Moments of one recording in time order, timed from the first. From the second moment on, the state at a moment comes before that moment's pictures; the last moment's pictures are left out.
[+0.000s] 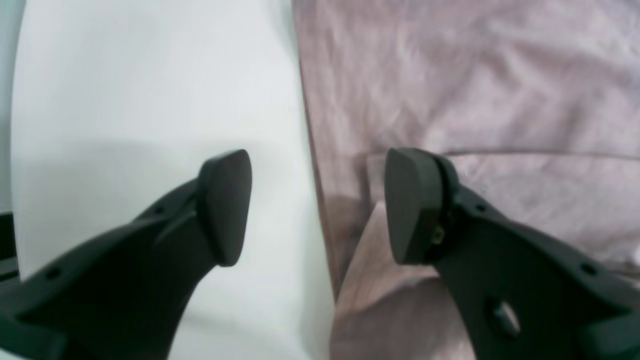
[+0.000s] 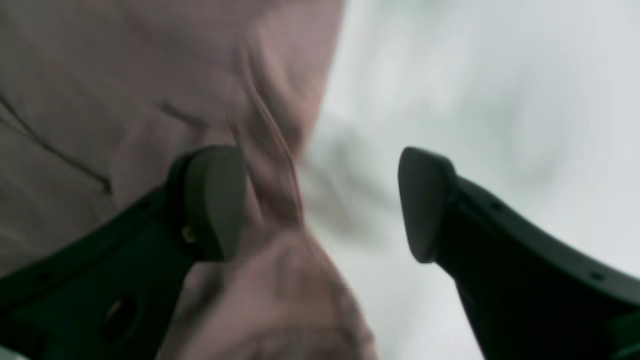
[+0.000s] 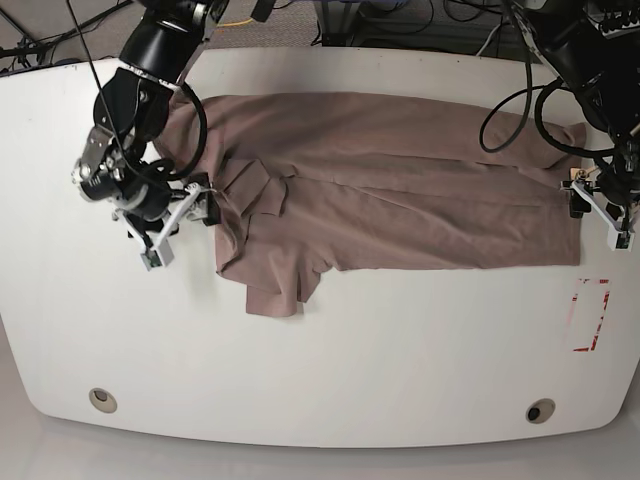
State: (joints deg) left arm -7.0 -16.7 -41.5 85.1 -5.1 -42.5 55.5; right arm 7.9 2.7 26.4 92.4 20.2 40.9 -71.2
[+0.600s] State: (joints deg) left arm -7.3 -17.2 -38.3 83.2 -4.9 -42.4 51.8; right arm 12.5 3.9 14.6 73.3 19.8 40.9 -53.7
